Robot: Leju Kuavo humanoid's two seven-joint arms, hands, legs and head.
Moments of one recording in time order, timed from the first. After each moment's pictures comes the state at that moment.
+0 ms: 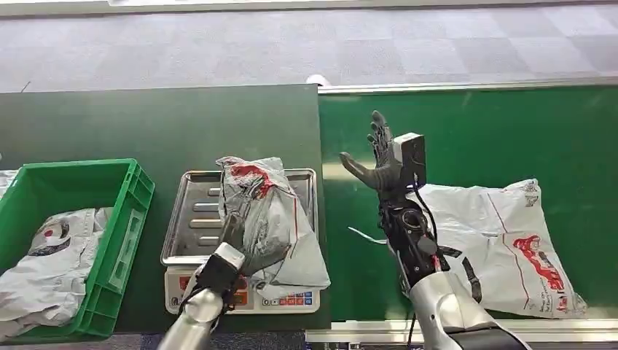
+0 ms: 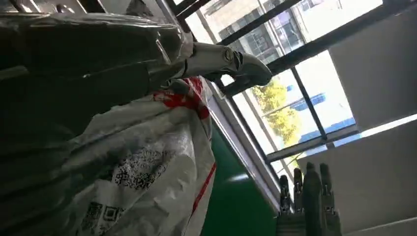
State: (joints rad) left arm -0.24 -0.23 -0.20 -1.12 -0.41 0.02 -0.61; right arm -0.72 0.14 0.15 -0.51 0.08 0.05 -0.53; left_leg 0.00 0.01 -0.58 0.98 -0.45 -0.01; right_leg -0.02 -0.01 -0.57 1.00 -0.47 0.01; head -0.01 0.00
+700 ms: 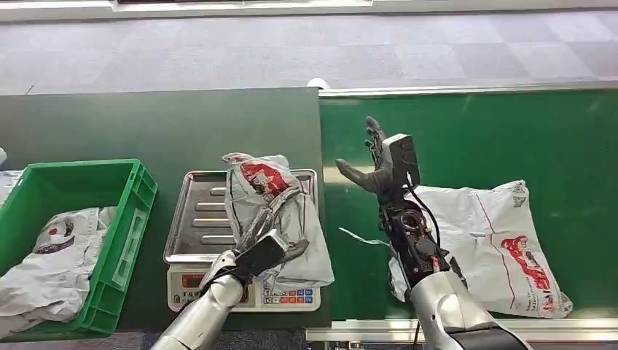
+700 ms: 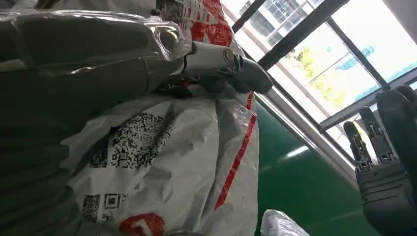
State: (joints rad) left arm -0.40 -0.23 -0.25 -0.82 -0.56 0.06 -0.48; right arm -0.72 0.14 0.15 -0.51 0.16 0.06 -0.48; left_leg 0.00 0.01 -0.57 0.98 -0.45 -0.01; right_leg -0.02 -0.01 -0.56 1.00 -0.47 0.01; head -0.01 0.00
